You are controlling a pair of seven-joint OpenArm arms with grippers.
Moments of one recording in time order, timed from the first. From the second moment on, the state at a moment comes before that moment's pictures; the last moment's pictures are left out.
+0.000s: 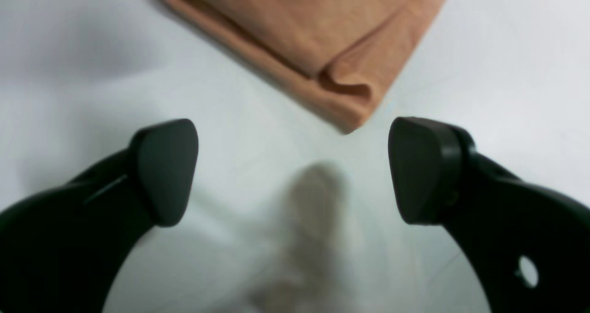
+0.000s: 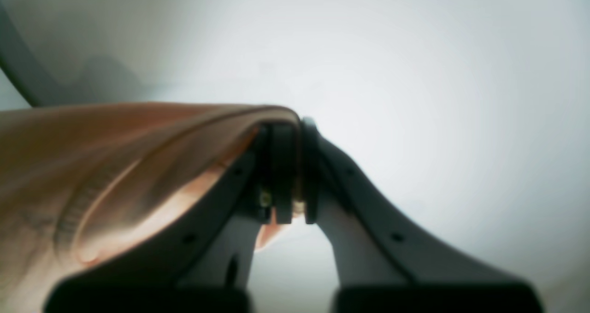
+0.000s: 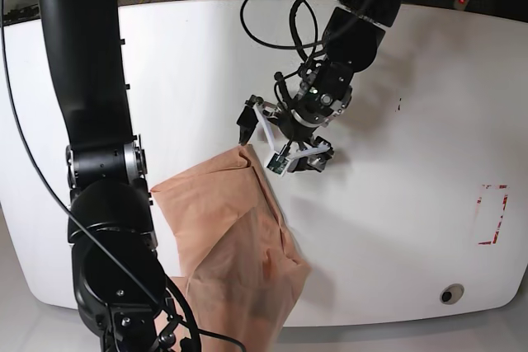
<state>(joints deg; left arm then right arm) -6.6 0.6 23.2 80.3 -0.4 -8.1 29.8 72.2 4.2 -17.8 84.8 -20.8 42.0 -58.2</state>
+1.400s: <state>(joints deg) -20.4 7.1 29.9 48.5 -1.7 1.5 13.9 69.9 6.0 -17.4 85.1 -20.8 42.0 -58.4</state>
